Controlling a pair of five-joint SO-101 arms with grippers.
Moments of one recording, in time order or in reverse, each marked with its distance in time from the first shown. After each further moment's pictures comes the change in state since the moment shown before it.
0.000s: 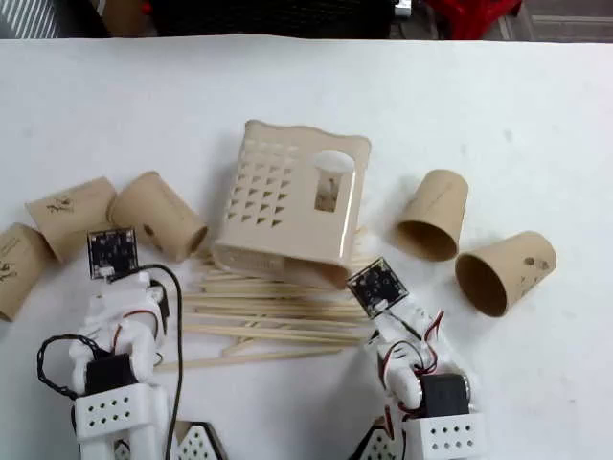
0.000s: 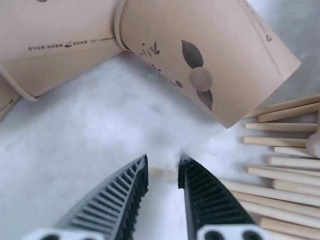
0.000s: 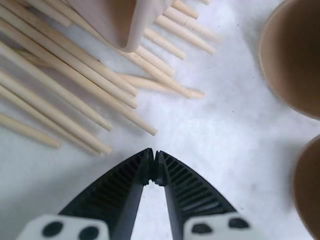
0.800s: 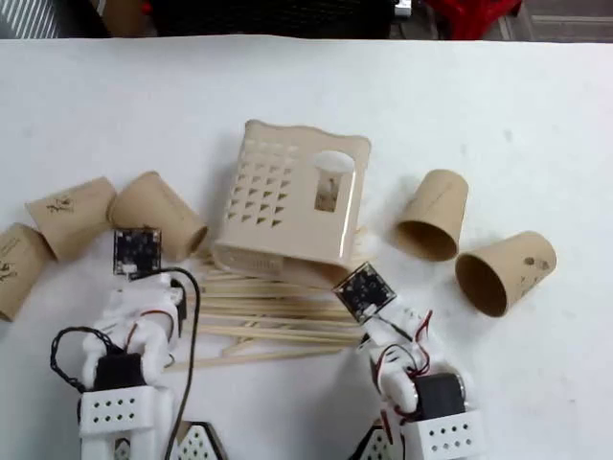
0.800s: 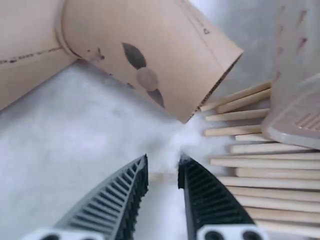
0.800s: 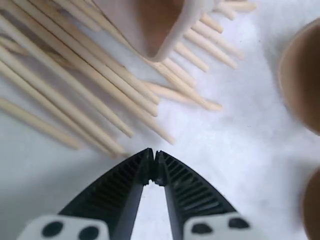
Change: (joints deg) left arm 7.7 0.0 0.0 0.5 0.0; right arm -5.5 0.0 0.0 0.0 -0.1
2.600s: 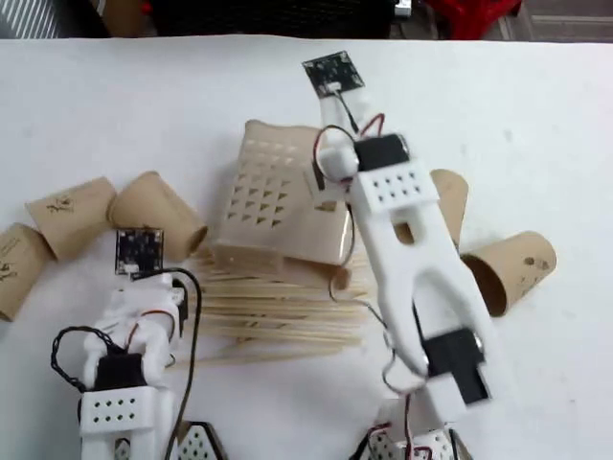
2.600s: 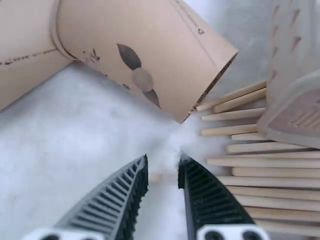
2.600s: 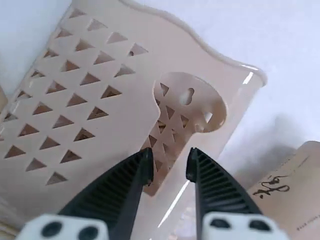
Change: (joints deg) left arm 0.4 0.0 0.0 0.0 0.0; right arm -6.2 107.9 -99.3 -2.2 -25.8
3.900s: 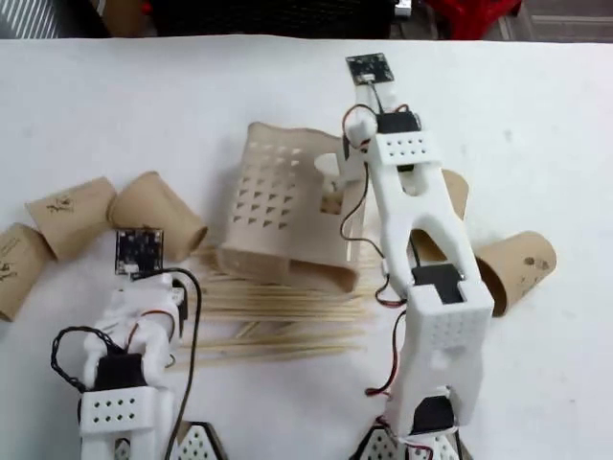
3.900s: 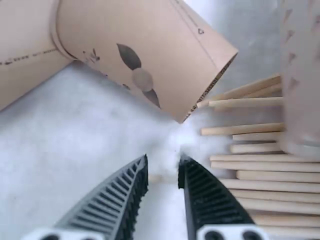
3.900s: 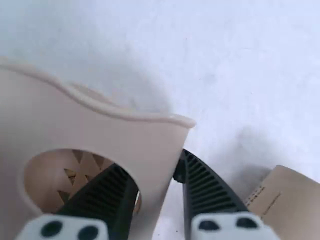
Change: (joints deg) left arm 0.0 0.0 0.1 0.0 0.0; right arm 9.4 25.4 -16.9 -3.6 -0.4
